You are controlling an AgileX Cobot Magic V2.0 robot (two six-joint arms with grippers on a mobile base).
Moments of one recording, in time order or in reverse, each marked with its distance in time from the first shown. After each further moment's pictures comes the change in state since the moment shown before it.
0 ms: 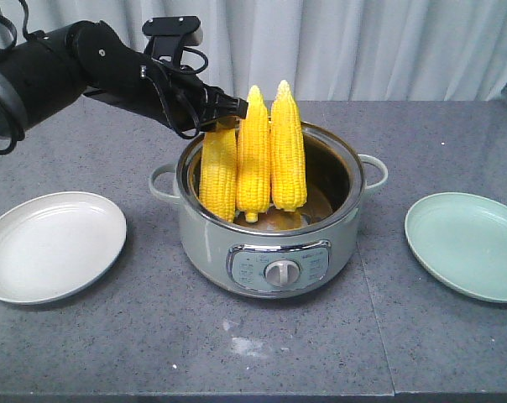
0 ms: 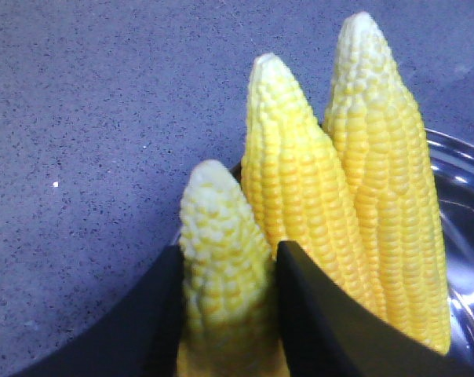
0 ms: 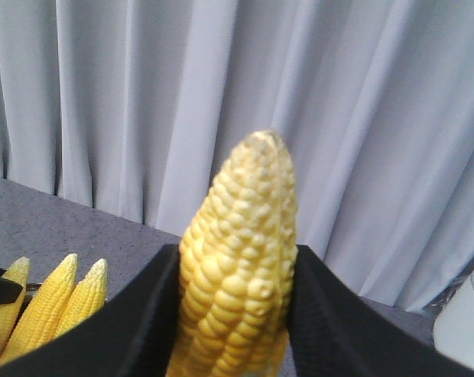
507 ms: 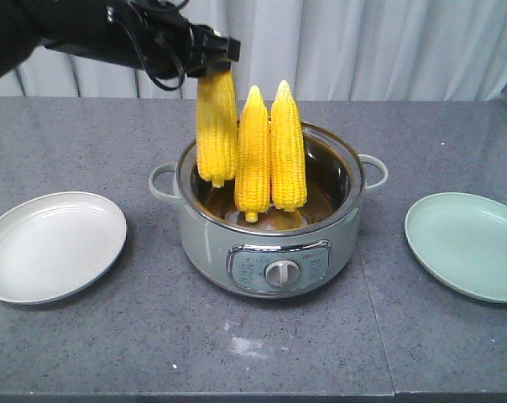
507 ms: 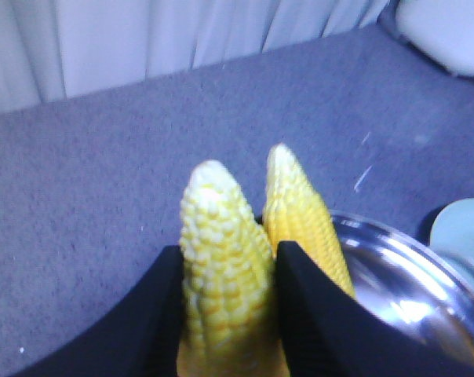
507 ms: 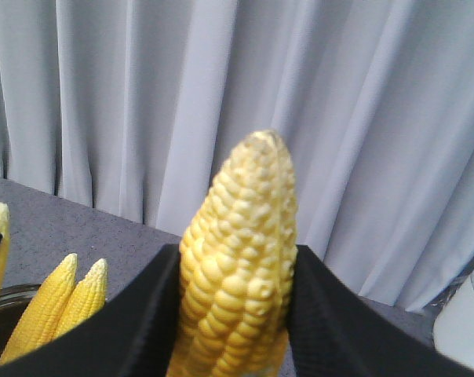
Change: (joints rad) left arm 0.000 -0.115 -0.082 -0.003 -0.003 0.000; right arm 0.000 0.000 0.000 0.000 0.000 0.000
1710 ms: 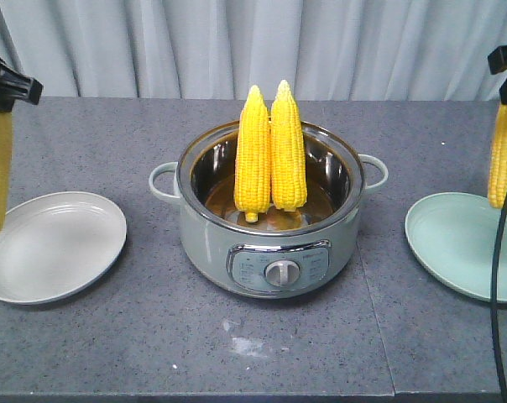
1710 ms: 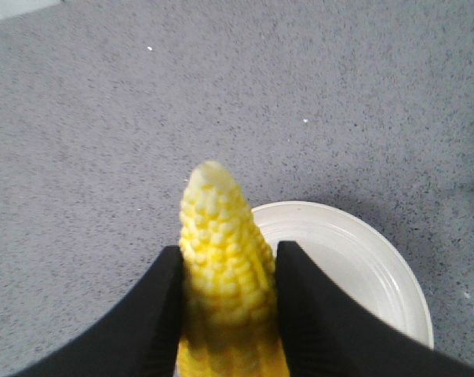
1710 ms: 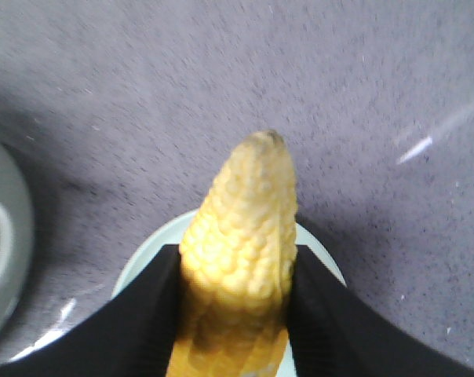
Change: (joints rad) left arm 0.241 -0.318 0.272 0.569 0.369 -0.180; right arm -0.048 0.481 0.008 -0.245 0.267 0.188
